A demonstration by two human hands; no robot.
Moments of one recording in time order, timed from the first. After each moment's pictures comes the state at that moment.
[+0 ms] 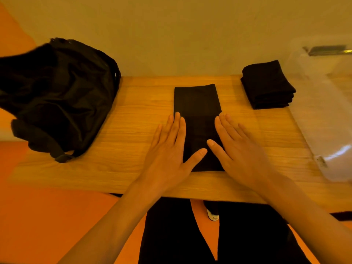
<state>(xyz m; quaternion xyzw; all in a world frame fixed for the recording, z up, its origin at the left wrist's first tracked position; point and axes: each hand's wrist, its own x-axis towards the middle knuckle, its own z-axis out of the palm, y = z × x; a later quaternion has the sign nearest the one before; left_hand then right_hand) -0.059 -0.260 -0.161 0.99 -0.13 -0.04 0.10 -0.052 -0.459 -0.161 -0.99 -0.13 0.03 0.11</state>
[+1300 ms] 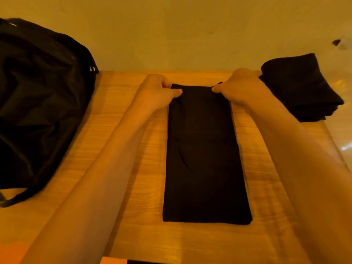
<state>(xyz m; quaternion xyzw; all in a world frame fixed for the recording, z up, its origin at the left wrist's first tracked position) 0.157 -0.251 -0.151 0.90 0.09 -0.07 0.42 0.169 -0.450 -0.138 -0.93 0.14 0.14 0.30</state>
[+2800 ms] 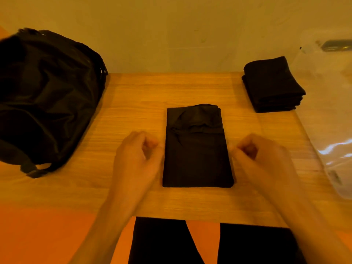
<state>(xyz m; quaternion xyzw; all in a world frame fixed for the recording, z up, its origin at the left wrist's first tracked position) -0.047 -0.231 -0.157 0.92 0.06 0.07 0.37 -0.052 -0.478 -0.133 -0.92 0.08 0.07 0.37</state>
